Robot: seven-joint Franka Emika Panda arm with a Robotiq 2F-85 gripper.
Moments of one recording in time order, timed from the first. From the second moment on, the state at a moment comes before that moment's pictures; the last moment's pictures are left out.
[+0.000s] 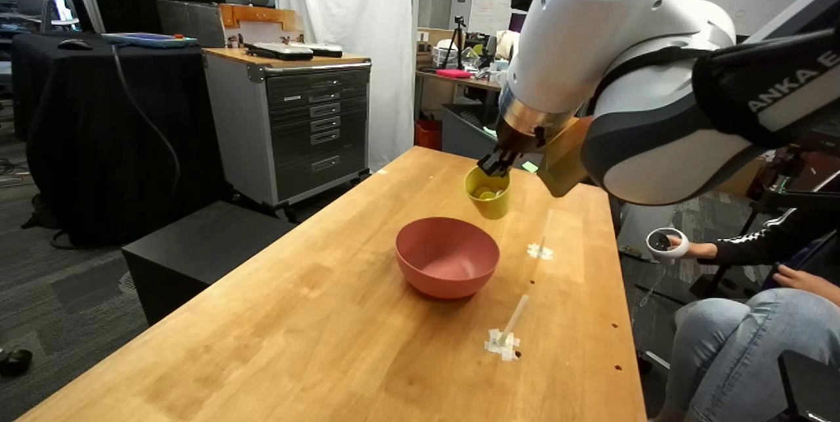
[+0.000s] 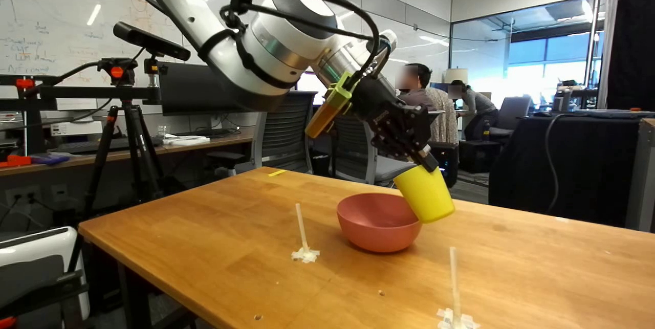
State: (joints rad) arm 0.92 0.66 -1.07 -2.19 -0.31 2.95 0.52
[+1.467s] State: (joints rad) arm 1.13 0.98 -1.29 -2.23 -0.21 2.99 0.40
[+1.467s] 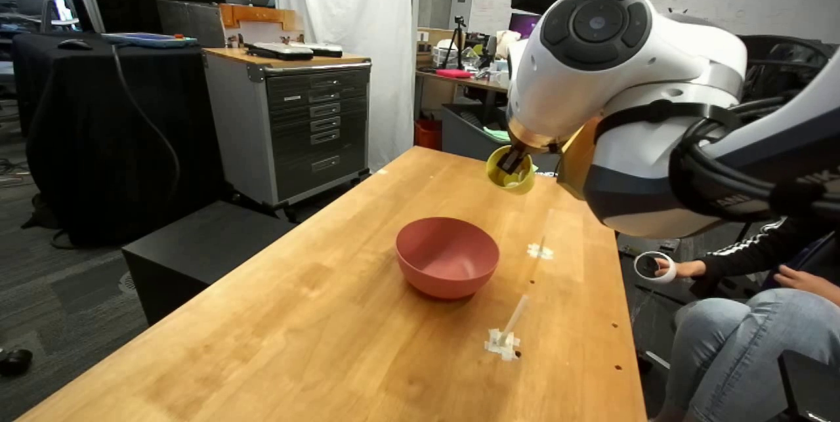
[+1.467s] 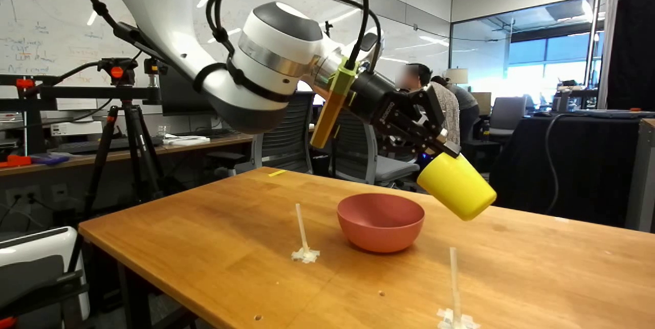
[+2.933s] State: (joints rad) arm 1.24 1.22 -1.28 -2.27 -0.09 2.99 0.40
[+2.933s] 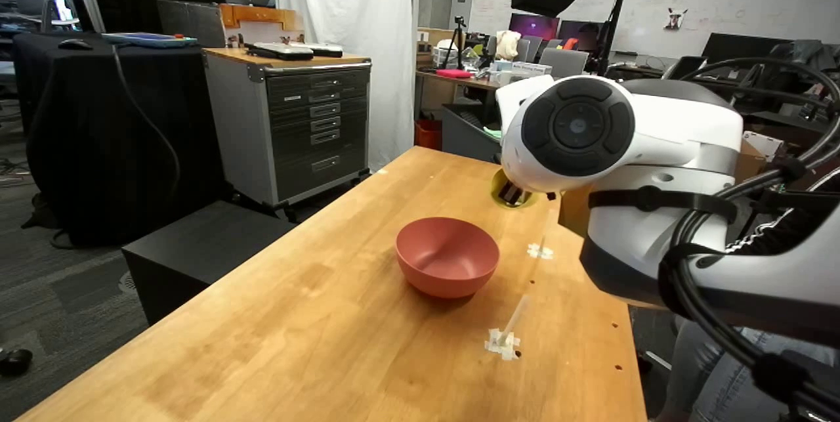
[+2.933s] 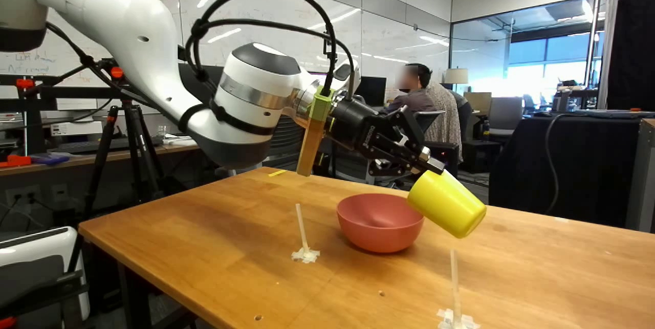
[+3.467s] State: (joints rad) arm 1.26 1.23 -1.28 -2.27 -0.02 2.99 0.40
